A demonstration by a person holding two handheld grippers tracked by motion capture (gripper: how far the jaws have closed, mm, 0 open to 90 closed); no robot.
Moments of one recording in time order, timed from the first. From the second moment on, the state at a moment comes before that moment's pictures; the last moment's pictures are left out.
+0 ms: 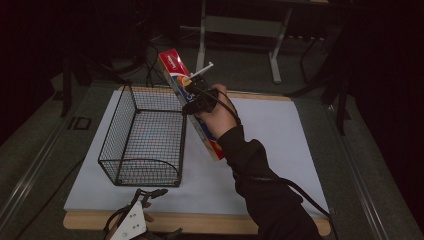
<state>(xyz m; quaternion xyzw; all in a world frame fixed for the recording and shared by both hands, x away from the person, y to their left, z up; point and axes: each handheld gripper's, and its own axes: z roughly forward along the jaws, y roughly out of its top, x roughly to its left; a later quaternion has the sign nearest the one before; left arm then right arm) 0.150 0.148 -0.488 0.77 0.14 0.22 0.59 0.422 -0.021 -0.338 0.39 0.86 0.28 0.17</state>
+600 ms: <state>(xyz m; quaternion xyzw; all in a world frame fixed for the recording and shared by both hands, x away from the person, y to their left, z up) 0.149 0.149 -0.487 0.77 0.14 0.22 0.59 0.409 0.043 -0.331 0.36 0.86 0.32 0.15</state>
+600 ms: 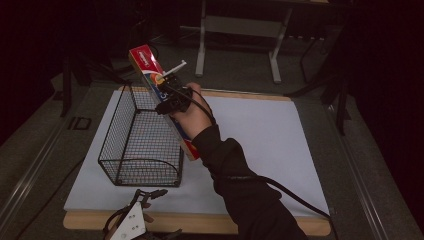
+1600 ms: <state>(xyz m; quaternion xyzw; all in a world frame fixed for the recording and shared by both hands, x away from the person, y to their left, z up) 0.146 0.152 -0.485 0.76 0.14 0.22 0.60 0.417 0.119 -0.368 0.37 0.85 0.34 0.14</state>
